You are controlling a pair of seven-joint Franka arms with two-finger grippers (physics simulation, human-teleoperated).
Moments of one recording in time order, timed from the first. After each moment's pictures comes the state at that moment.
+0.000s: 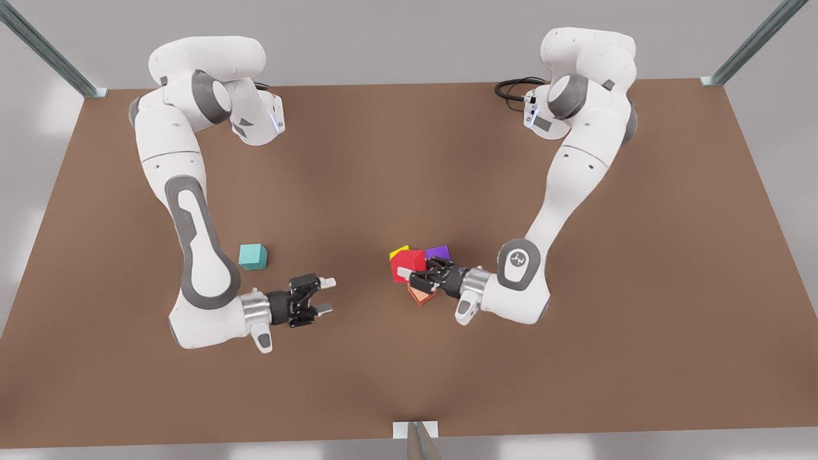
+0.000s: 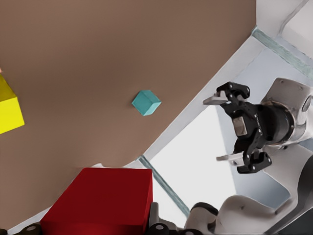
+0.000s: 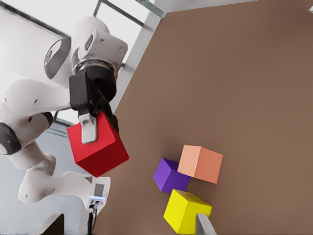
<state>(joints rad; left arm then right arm) -0.17 1.02 -0.46 -1.06 -1.00 1.86 -0.42 0.00 0.88 0.27 -1.14 0.96 1.68 -0.86</state>
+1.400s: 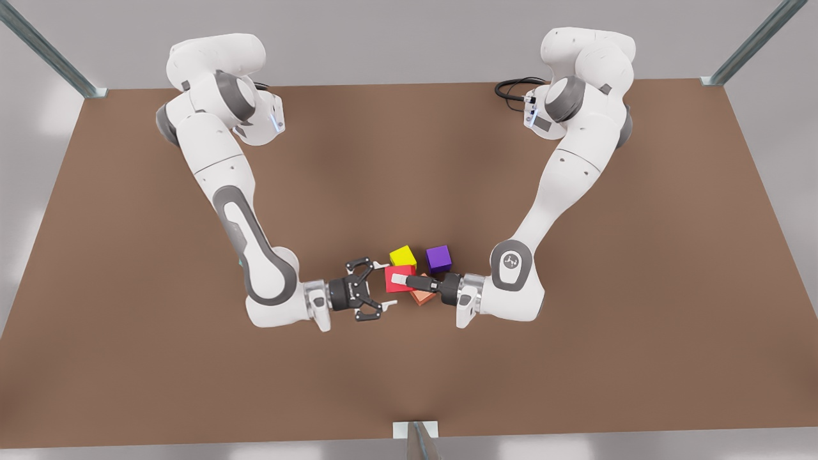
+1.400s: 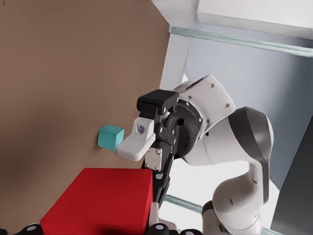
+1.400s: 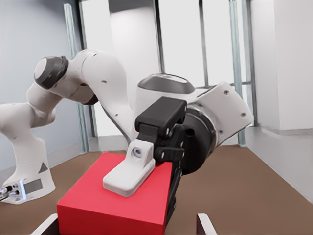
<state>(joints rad) -0.18 1.05 -0.49 -1.05 -1.07 1.99 0.13 0.17 0.92 0.28 -1.25 1.40 1.85 -2.05</state>
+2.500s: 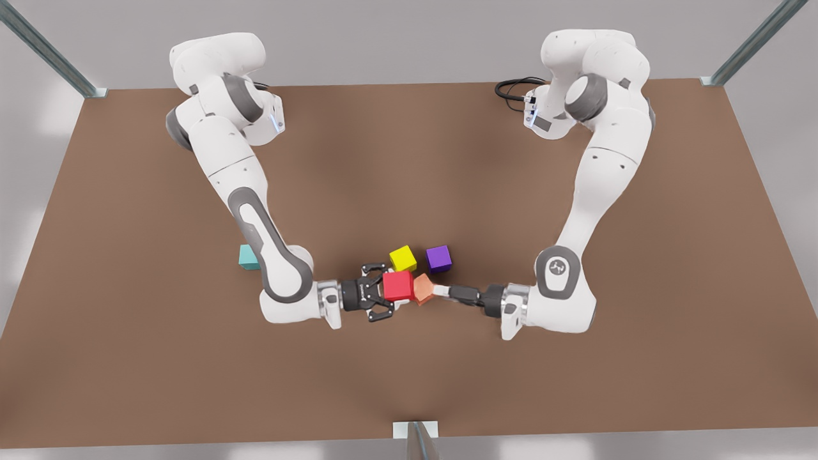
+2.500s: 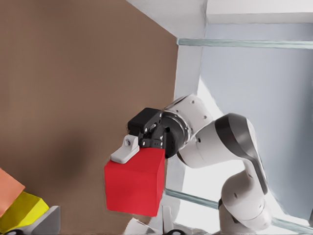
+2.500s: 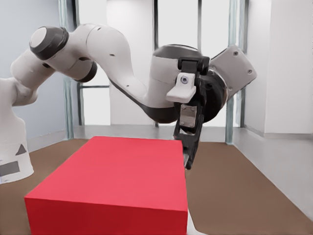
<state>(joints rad) 0.02 0.96 -0.49 -1.05 -0.84 1.85 0.15 0.19 0.95 0.27 -1.23 1.41 1.94 -2.15</state>
